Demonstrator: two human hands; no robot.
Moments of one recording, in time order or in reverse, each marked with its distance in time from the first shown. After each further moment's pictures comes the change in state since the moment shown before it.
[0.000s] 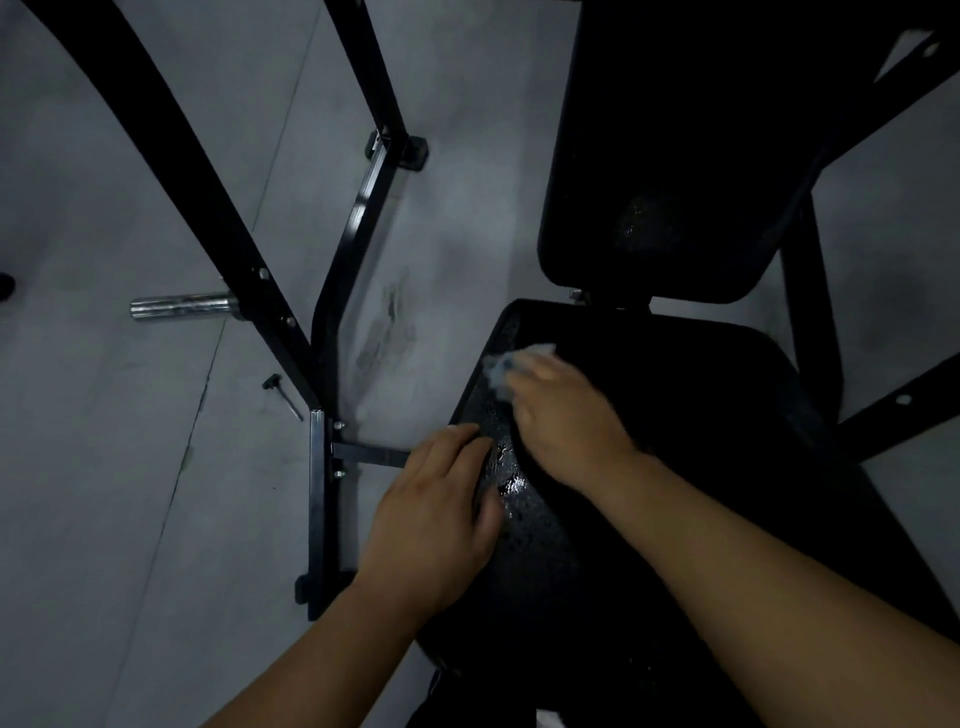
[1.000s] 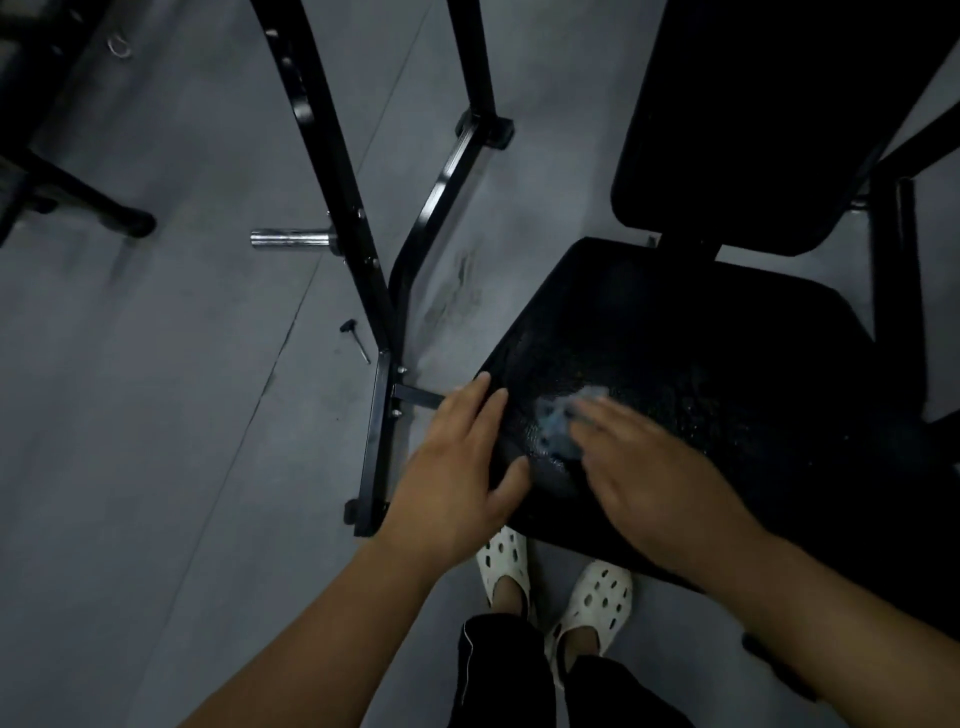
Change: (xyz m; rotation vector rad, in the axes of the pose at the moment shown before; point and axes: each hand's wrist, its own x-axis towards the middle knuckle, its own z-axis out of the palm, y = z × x) left_hand -0.104 0.011 0.002 -0.089 0.036 -0.137; right_hand -0.163 -0.027 0.000 -0.054 -0.030 -0.190
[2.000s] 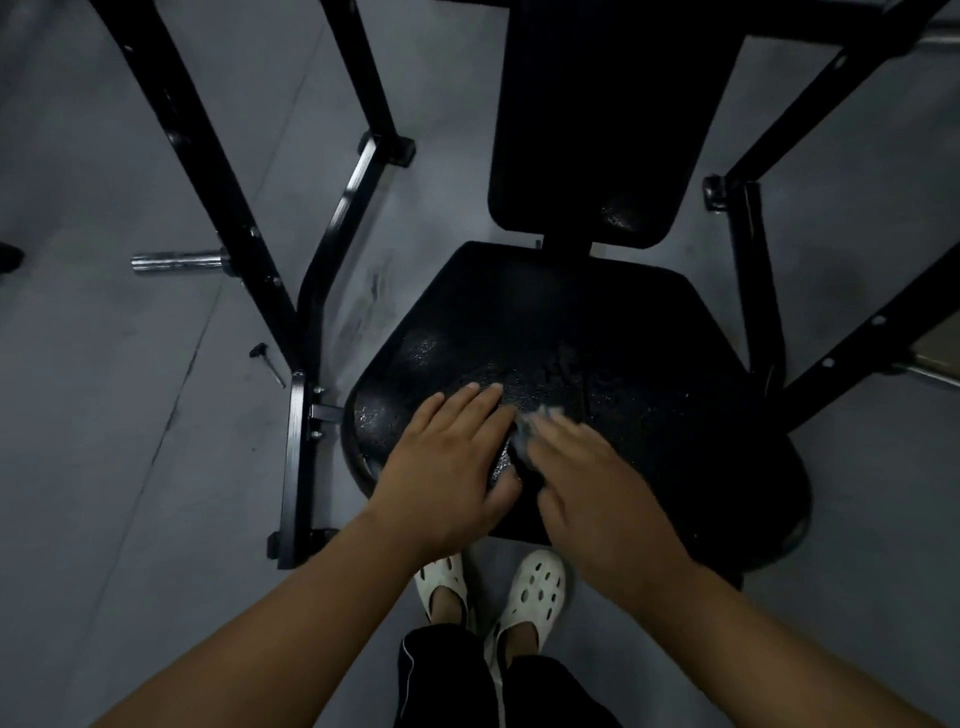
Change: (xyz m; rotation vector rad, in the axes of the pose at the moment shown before) left_hand 0.019 0.074 0.036 0.310 -0.147 0.305; right_hand -0.066 0.011 -0.020 0.031 -0.019 0.150
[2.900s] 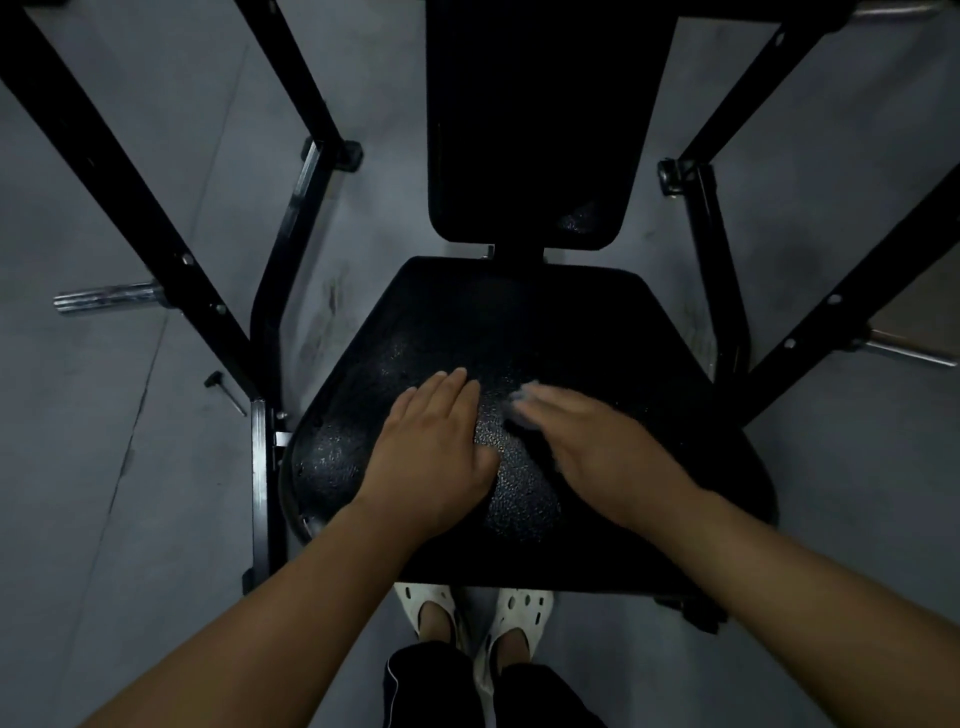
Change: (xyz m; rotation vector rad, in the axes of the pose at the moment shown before) left_hand 0.067 0.008 -0.001 -0.021 -0.073 -0.098; right_hand 0.043 0.088 -0.013 0.112 0.121 -0.031
